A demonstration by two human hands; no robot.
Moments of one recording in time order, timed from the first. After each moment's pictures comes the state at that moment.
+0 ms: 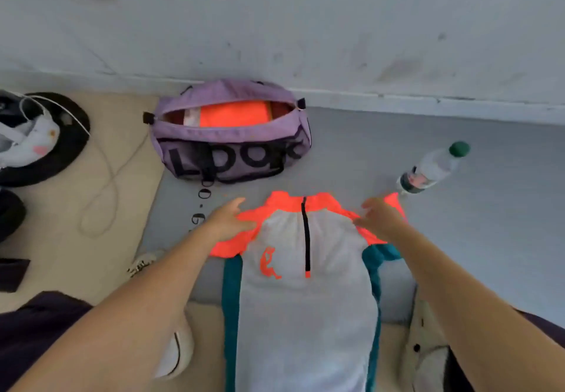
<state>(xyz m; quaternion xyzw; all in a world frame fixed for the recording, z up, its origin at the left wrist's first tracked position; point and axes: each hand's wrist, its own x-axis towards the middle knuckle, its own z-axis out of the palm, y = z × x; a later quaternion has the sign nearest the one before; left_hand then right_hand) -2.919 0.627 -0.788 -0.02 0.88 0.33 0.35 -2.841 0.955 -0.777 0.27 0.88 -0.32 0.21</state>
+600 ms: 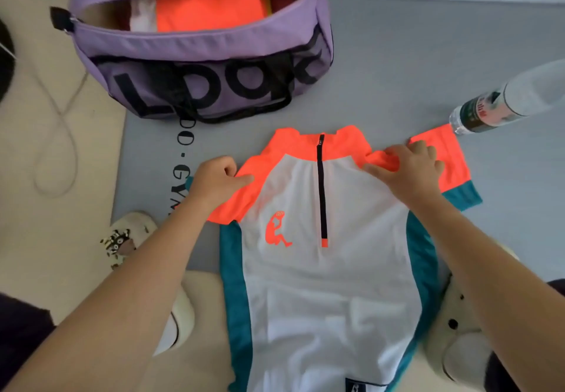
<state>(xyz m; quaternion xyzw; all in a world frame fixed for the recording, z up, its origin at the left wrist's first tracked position) -2.939 0.613 -0.915 -0.03 0.93 0.27 0.25 -2.855 0.965 -0.908 0.25 0.95 -0.16 0.11</state>
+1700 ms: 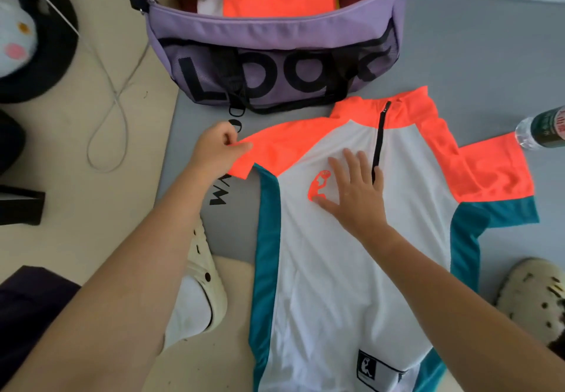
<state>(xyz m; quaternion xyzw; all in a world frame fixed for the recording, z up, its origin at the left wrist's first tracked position) -2.973 0.551 -0.885 -0.12 0.91 0.35 0.19 -2.849 0.804 -0.930 0.00 0.98 -0.11 0.14</state>
